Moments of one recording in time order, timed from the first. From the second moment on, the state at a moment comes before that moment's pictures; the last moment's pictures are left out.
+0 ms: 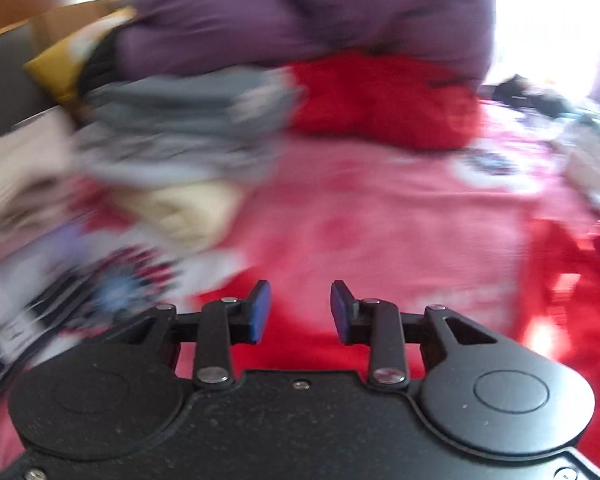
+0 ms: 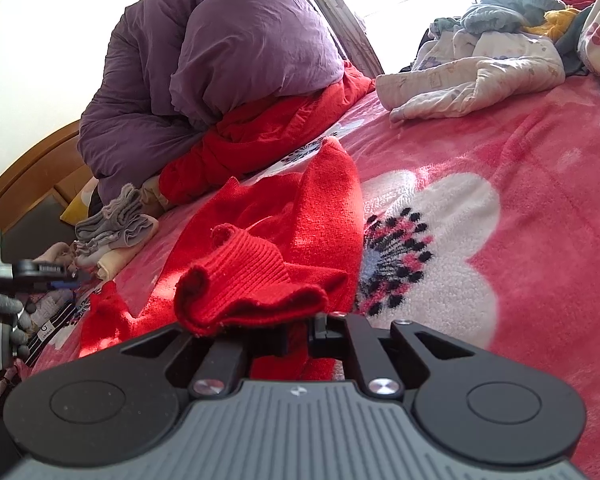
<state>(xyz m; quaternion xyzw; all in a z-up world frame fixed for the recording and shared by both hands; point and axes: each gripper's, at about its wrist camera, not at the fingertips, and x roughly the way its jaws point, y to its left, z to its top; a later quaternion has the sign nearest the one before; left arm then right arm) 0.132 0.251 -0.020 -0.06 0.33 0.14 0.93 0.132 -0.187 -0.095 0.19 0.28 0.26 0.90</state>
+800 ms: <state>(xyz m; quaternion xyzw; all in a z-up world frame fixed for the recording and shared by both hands) 0.292 0.182 -0.072 -0.20 0.41 0.00 0.89 0.143 -0.198 -0.099 0.23 0.29 0.27 0.89</state>
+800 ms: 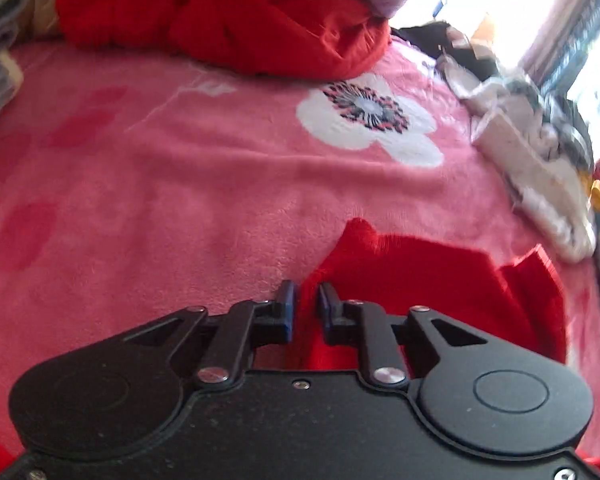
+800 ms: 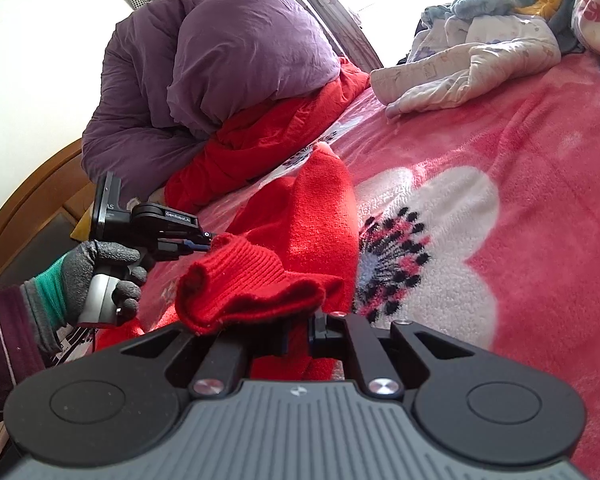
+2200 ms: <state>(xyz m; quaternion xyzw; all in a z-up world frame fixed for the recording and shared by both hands) 0.066 0.119 -0.049 -0.30 0.26 -0.12 0.91 0.122 -0.222 -0.084 0.17 0.25 0.20 0.93</state>
